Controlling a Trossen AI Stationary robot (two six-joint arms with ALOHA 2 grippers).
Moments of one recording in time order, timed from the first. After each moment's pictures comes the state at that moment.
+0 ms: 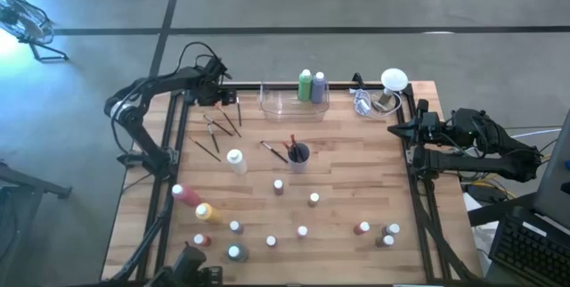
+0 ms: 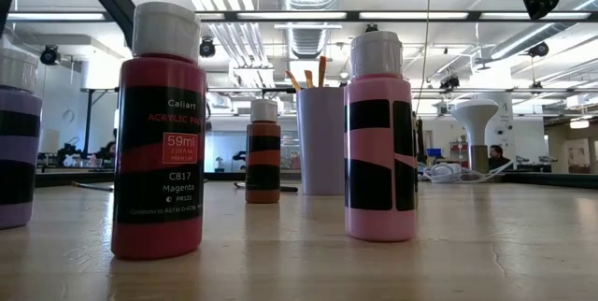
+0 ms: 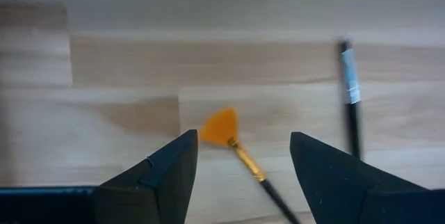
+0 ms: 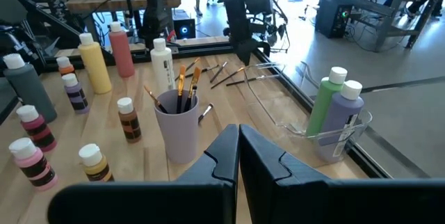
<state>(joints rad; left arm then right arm) 1.02 1.63 0.98 -0.60 -0.04 -0.55 -0.13 0.22 0.68 -0.70 0.11 0.05</state>
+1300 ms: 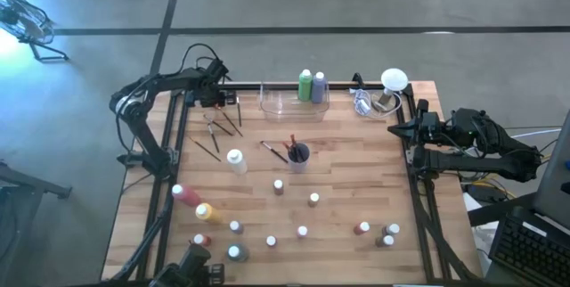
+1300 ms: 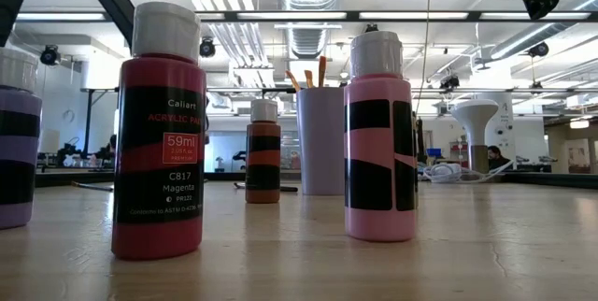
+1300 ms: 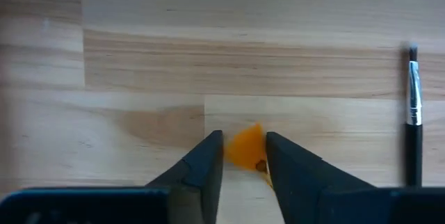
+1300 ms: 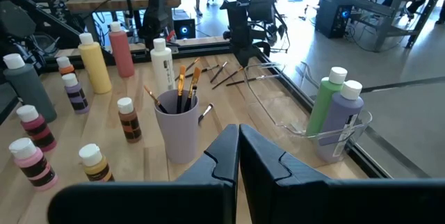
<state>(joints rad) 1.02 1.71 0.97 -0.57 -0.08 -0.58 -0.13 0.22 0.68 -0.70 0.11 0.05</state>
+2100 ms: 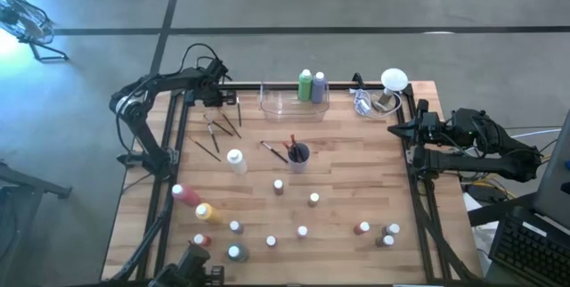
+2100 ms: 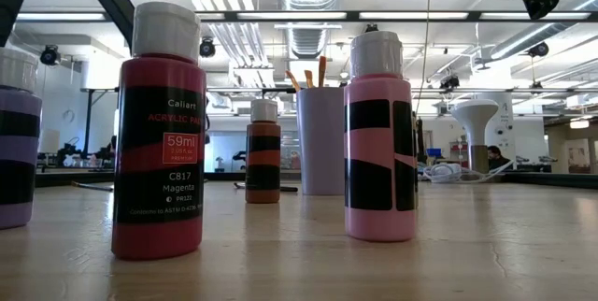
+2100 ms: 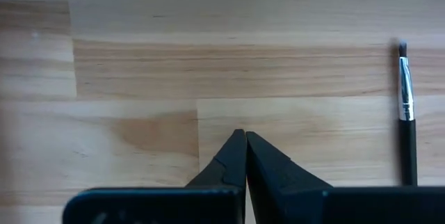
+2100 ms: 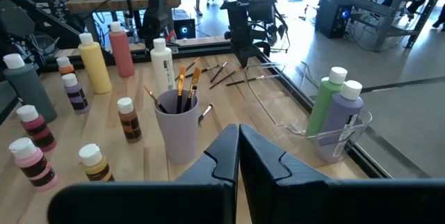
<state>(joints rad) 1.02 1.71 0.97 -0.57 -0.06 -0.53 -0.13 0.22 0.68 -0.70 0.11 0.05</state>
